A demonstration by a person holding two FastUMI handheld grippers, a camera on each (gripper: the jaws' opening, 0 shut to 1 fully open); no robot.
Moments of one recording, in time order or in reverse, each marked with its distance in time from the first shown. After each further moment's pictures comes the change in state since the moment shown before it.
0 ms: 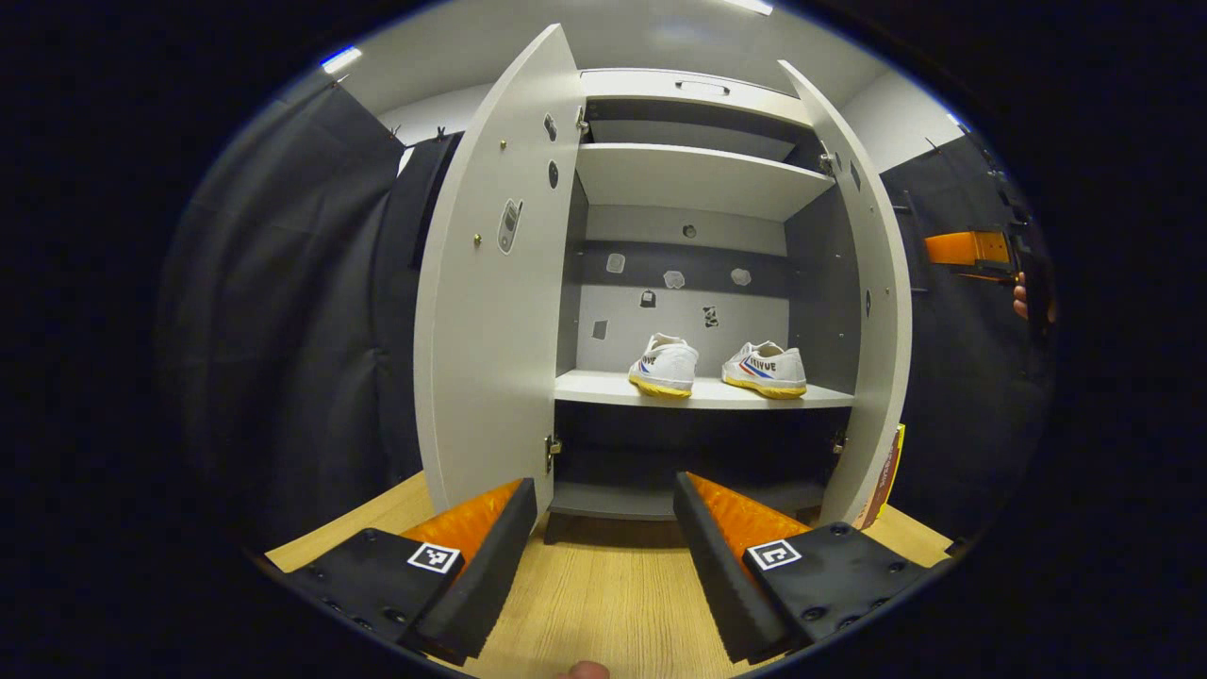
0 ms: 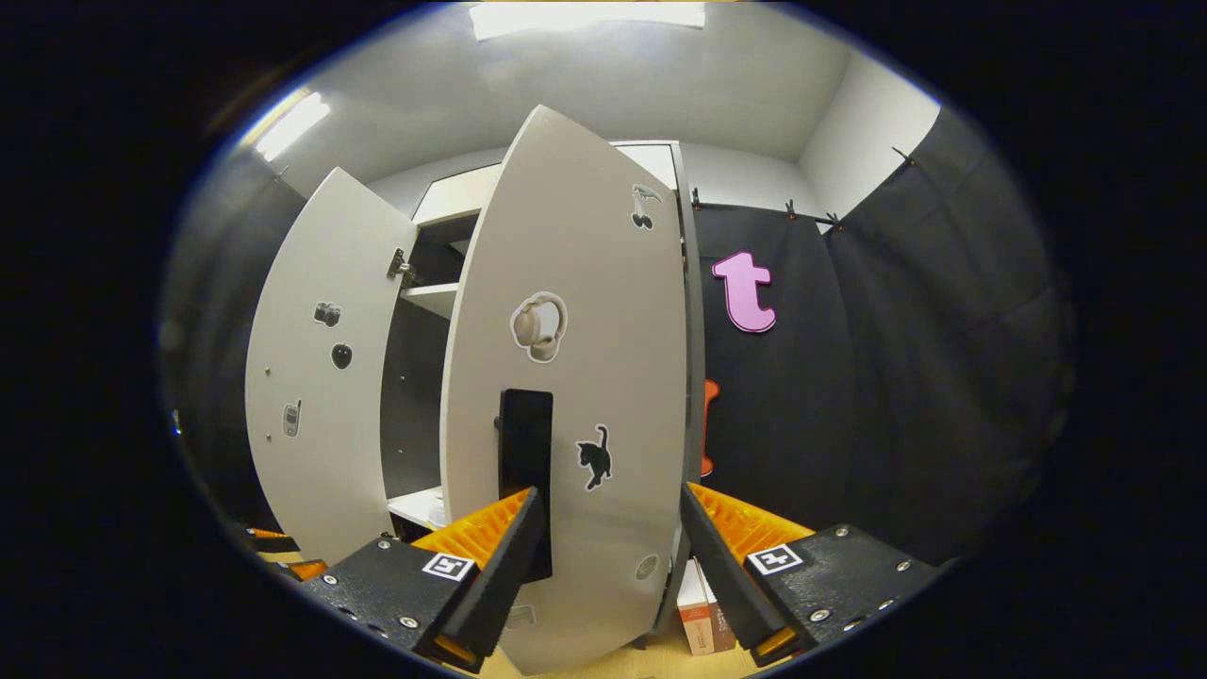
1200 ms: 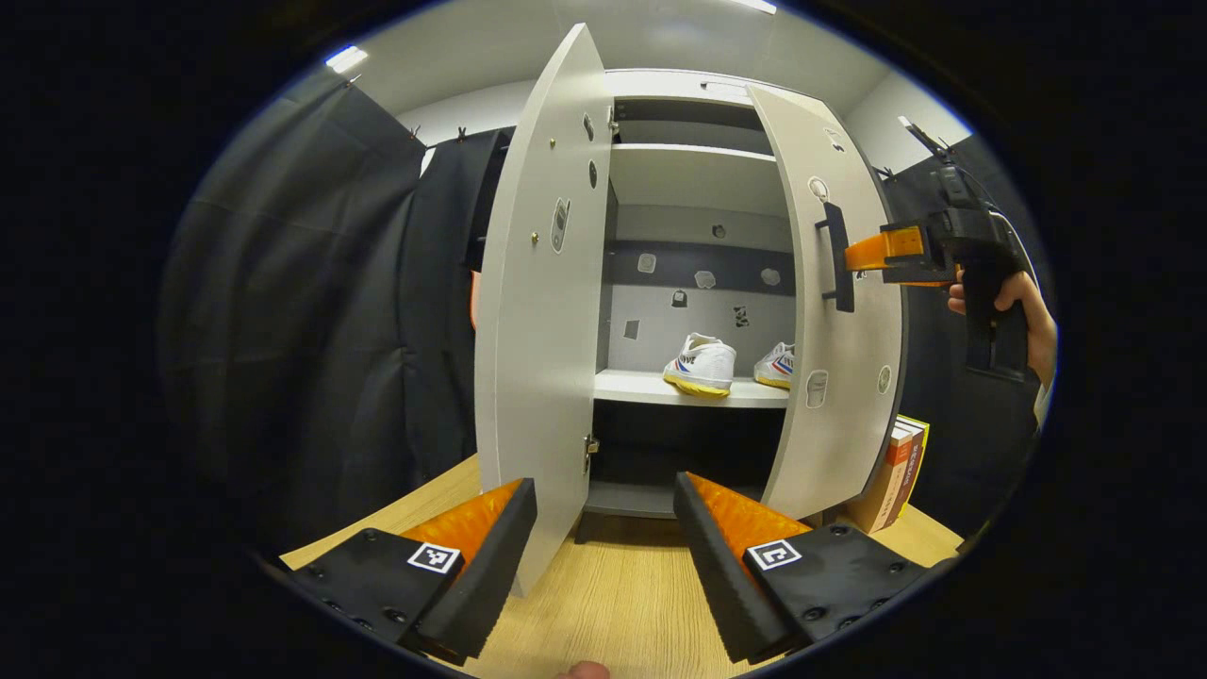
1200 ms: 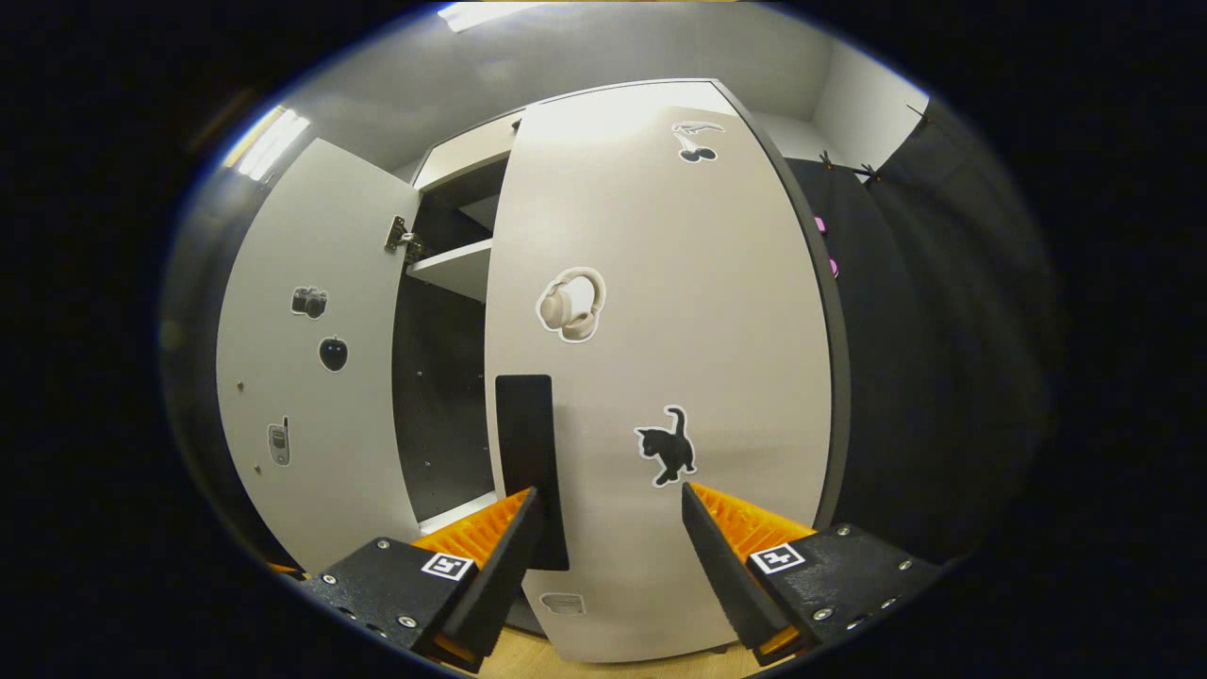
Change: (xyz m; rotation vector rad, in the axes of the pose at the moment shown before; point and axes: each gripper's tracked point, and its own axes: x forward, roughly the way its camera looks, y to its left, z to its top) left arm -0.005 0.029 -0.003 -0.008 0.005 0.070; right arm 0.099 0.066 -0.040 0.074 0.094 0.078
